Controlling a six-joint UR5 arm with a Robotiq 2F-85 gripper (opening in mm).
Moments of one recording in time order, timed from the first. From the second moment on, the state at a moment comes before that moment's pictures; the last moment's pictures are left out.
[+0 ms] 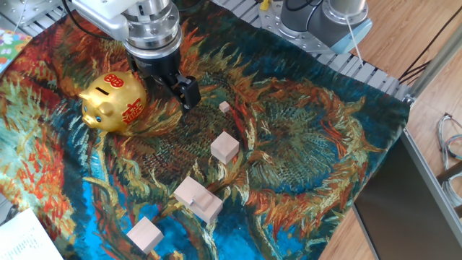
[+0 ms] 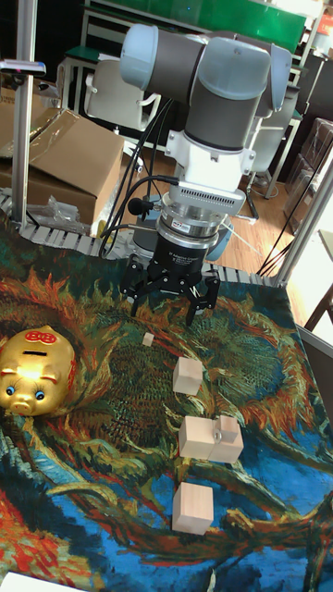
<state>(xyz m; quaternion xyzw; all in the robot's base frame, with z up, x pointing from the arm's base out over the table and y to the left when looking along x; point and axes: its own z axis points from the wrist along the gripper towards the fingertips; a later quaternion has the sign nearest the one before) 0.544 0.002 0.190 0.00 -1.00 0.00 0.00</state>
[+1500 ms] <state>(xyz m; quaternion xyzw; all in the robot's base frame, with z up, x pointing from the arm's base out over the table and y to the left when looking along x) 0.618 0.000 0.190 -0.10 -0.99 0.00 -0.13</state>
